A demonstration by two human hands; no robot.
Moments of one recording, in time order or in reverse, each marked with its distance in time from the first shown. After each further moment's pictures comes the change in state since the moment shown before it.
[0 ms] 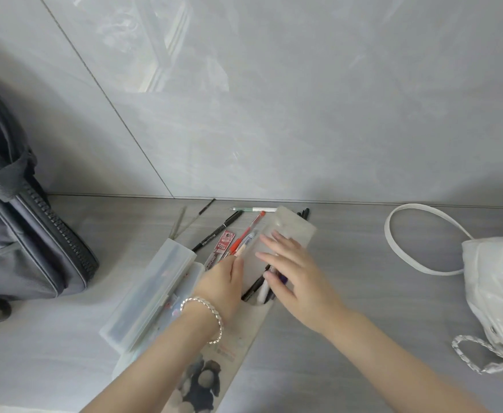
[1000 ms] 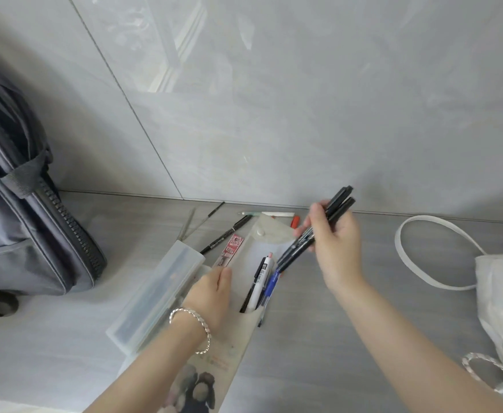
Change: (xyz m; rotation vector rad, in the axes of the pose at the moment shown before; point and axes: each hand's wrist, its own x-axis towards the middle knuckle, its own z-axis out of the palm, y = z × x) left_hand 0.001 -0.025 -0.016 -0.033 0.003 -0.118; right_hand 0.063 -0.018 -0.032 0.773 0.480 0.660
